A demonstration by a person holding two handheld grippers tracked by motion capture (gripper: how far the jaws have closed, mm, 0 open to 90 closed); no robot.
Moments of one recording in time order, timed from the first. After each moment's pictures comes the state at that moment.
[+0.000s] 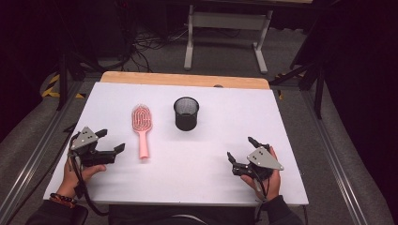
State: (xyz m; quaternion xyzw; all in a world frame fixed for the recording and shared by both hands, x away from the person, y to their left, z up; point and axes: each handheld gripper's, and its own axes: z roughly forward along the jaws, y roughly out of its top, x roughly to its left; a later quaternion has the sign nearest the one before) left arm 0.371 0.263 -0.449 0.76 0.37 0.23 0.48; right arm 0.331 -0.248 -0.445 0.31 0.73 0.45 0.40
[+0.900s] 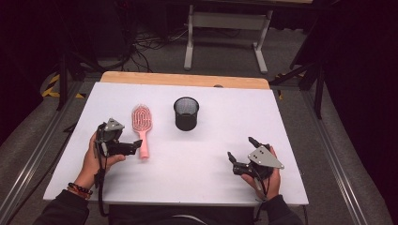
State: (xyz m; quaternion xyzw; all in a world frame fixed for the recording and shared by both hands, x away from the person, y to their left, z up) left arm 0.406 0.206 -0.438 0.79 0.45 0.18 0.37; right arm 0.335 -0.251 -0.449 0.32 0.73 0.46 0.39
